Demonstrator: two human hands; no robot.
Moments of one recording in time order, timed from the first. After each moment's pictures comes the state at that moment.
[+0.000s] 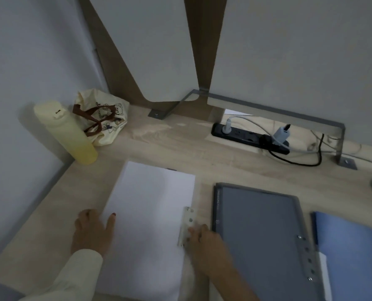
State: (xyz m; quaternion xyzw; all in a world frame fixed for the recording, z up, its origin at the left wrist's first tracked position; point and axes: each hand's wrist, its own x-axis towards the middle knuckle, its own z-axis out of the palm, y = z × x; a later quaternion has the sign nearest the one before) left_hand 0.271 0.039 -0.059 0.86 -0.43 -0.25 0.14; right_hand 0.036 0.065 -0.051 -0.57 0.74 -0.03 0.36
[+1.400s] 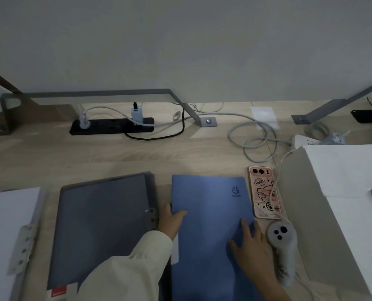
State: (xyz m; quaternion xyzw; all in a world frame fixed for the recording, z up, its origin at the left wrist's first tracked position) left_hand -0.231 0.088 -0.065 0.63 -0.40 -0.65 0.13; right_hand -0.377 0.210 -0.069 -0.36 0.88 -0.01 0.31
